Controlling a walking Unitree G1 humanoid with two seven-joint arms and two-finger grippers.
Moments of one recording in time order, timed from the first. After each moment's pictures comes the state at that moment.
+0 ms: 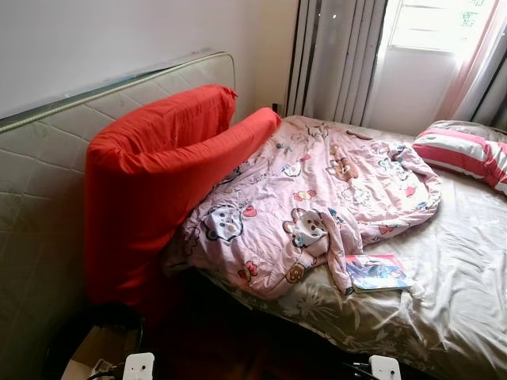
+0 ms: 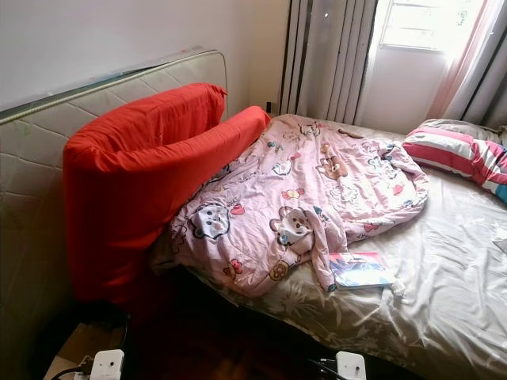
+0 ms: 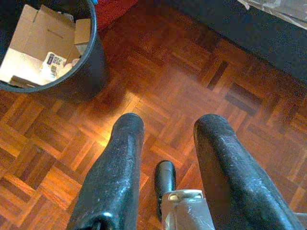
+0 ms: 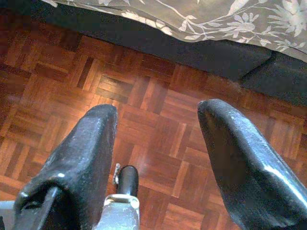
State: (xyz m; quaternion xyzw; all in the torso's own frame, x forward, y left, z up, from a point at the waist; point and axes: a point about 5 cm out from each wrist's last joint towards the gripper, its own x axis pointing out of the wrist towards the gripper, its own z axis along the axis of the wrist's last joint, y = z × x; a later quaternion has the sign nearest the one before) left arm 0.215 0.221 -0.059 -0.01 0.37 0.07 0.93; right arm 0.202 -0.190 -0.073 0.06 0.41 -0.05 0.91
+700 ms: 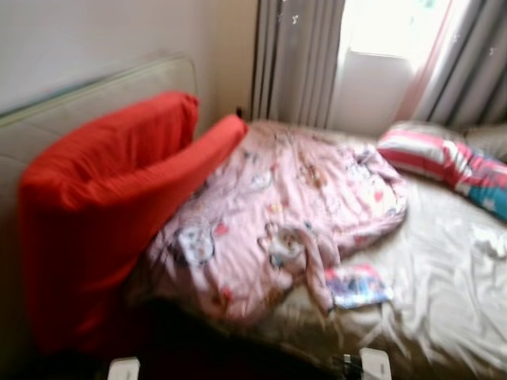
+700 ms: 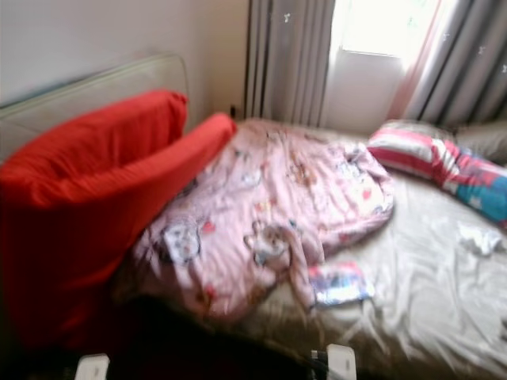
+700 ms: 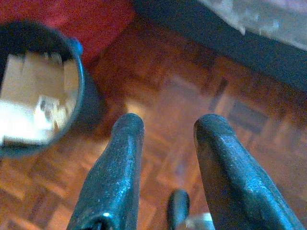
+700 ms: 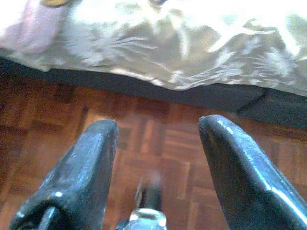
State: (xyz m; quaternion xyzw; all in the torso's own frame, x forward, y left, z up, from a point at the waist) left arm 0.206 0.240 -0.059 0.01 0.38 0.10 0.92; right arm 0.206 -0.180 -0.072 0.08 0.40 -0.04 0.91
